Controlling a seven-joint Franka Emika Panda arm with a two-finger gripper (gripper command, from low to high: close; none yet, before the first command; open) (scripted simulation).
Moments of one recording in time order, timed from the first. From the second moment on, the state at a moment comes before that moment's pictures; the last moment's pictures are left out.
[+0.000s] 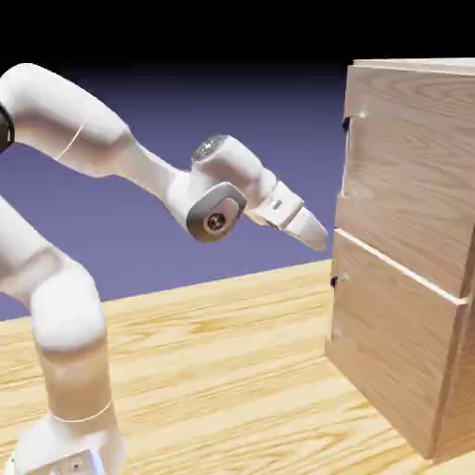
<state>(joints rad) -0.02 -0.58 0.03 -2.79 0.12 3.03 0.65</state>
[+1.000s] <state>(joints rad) -0.40 -0.67 0.41 -2.60 1.42 2.95 -0.39</state>
